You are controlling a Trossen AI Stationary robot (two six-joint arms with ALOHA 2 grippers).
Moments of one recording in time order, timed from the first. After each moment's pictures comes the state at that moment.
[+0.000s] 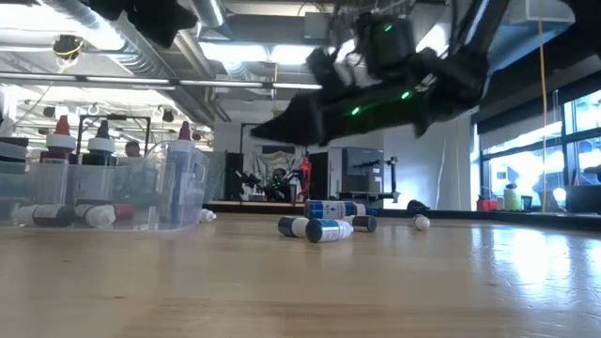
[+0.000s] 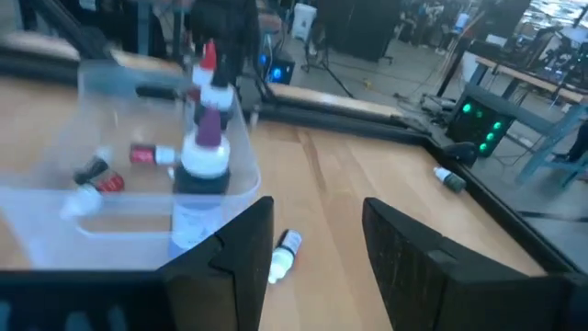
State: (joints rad) left arm -0.34 0.92 0.60 -0.07 -0.19 -0.03; right arm 0.00 2.00 0.88 0.98 0.18 -0.22
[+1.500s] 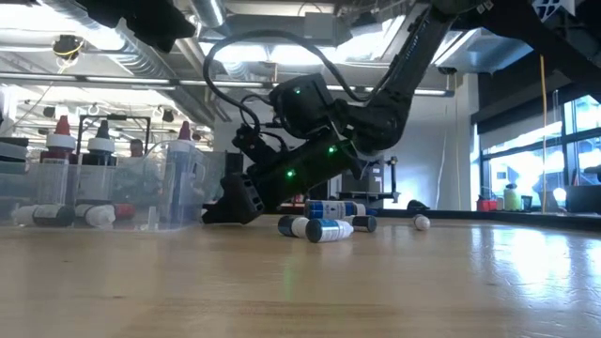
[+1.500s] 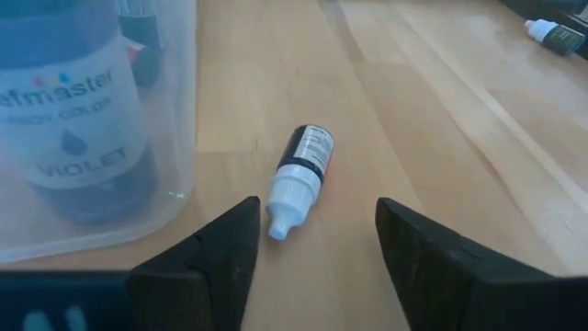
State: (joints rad) left arm -0.34 0.93 0.59 -0.08 -0.19 -0.02; right arm -0.06 2.35 1.30 0.61 0.16 -0.08
